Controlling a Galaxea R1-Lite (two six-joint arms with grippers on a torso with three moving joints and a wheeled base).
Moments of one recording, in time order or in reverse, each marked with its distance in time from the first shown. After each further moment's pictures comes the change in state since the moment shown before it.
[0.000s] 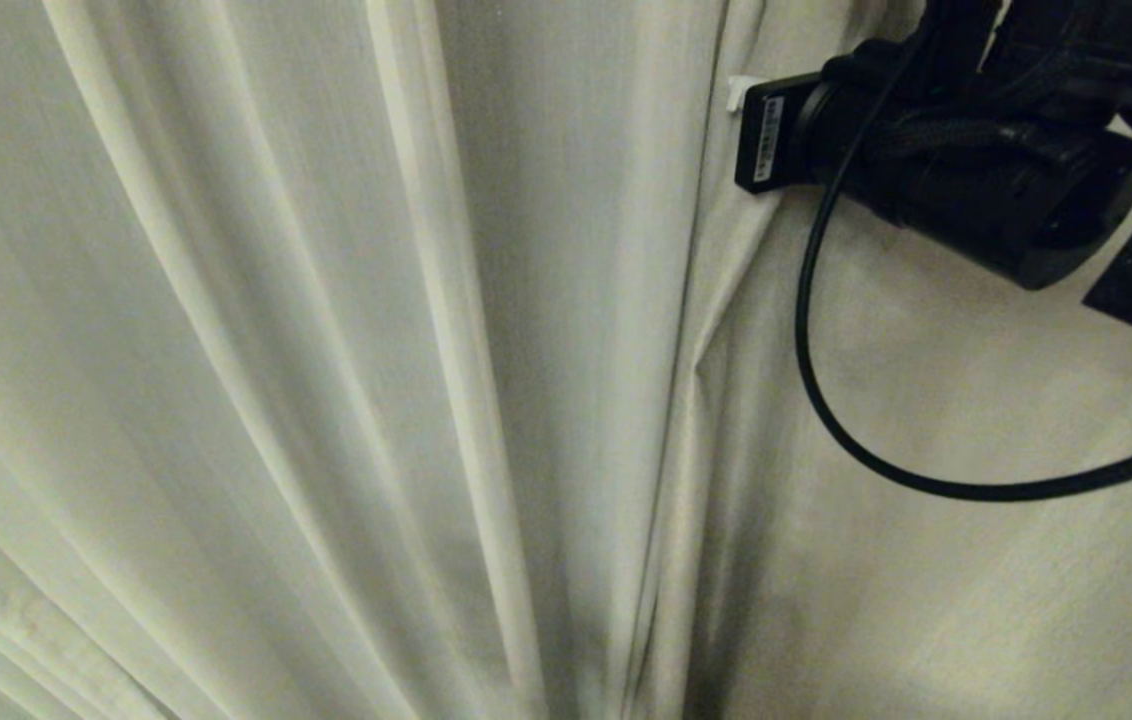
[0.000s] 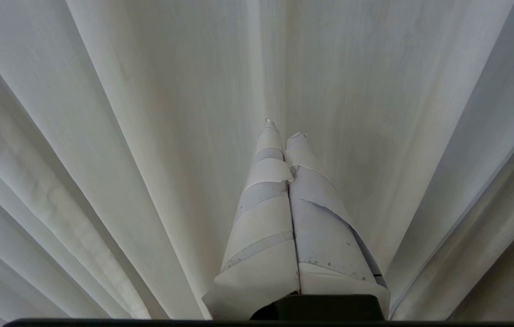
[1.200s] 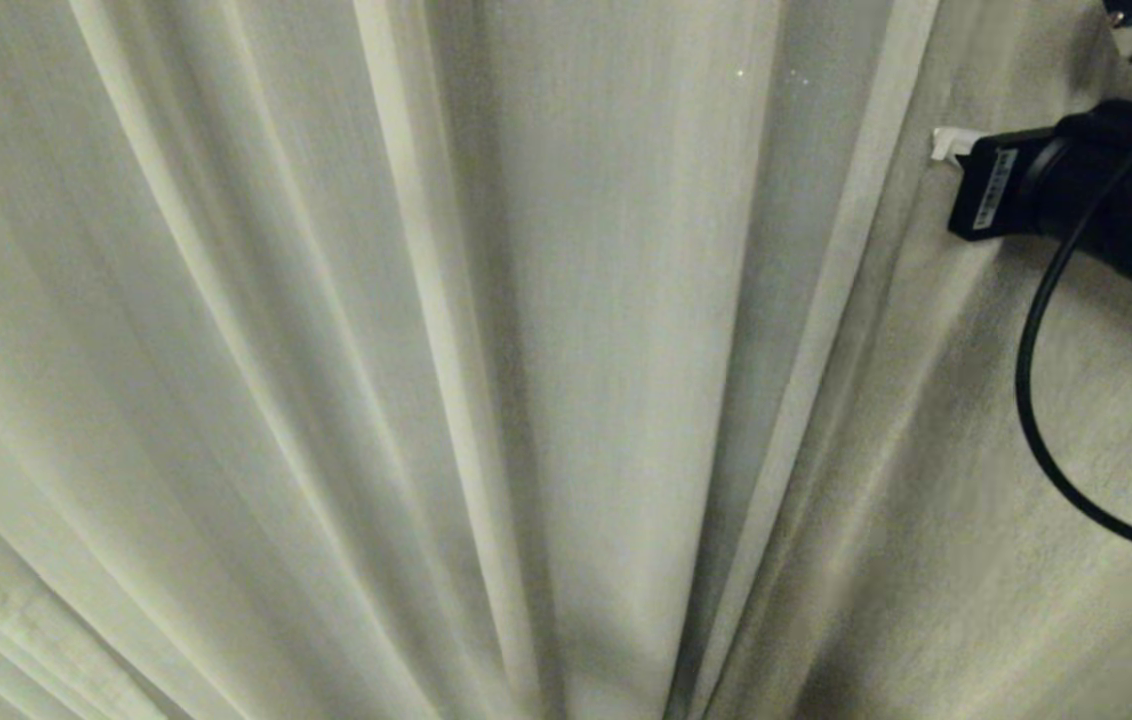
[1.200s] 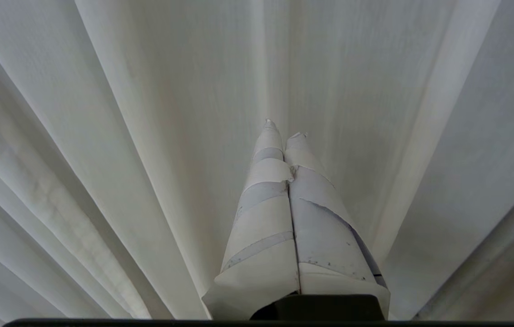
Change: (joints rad) left arm 0.000 0.000 0.000 0.000 0.000 0.000; right arm -0.263 -0.283 0.316 0.001 0.008 0.041
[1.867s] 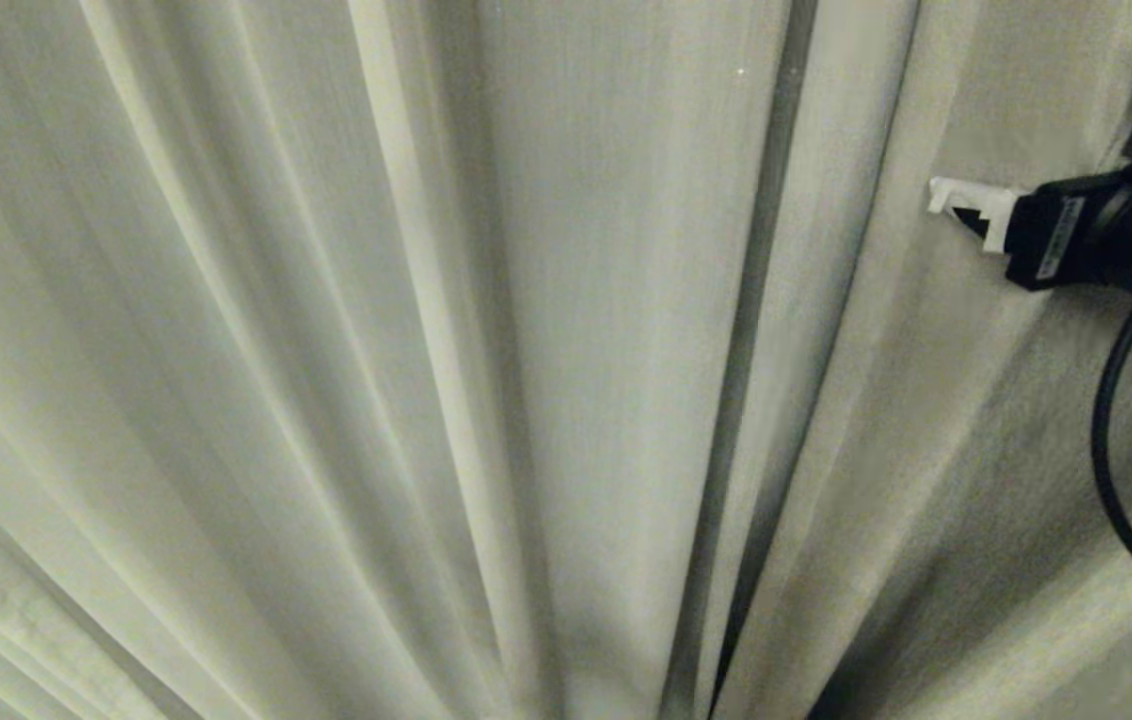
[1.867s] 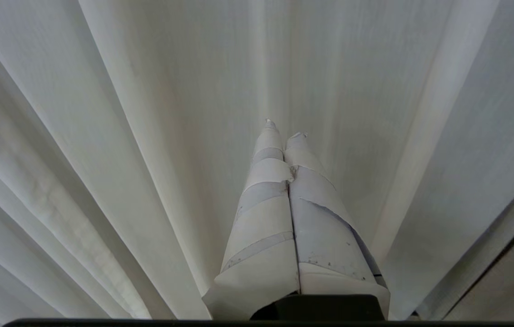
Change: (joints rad) left arm 0.000 0.000 0.000 0.000 0.000 0.000; right arm -0.005 -0.141 0.140 0.005 -0.001 0.000
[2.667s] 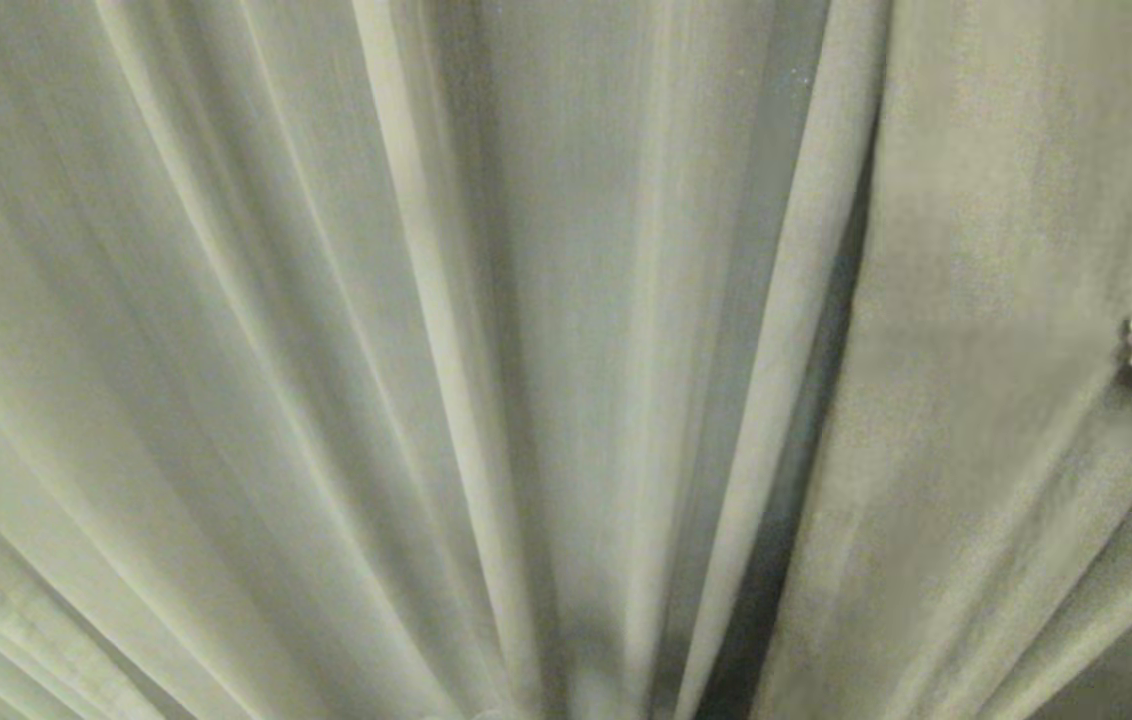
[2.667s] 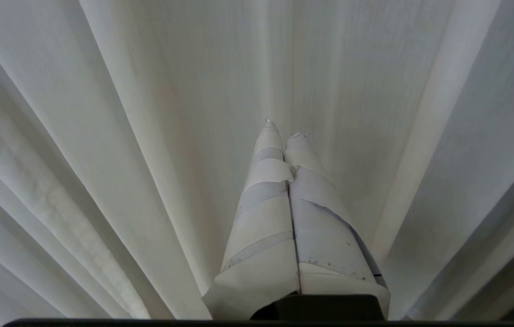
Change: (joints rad) left arm 0.000 0.000 0.000 0.000 0.000 0.000; right arm 0.001 -0.460 0.400 0.026 0.023 -0.001
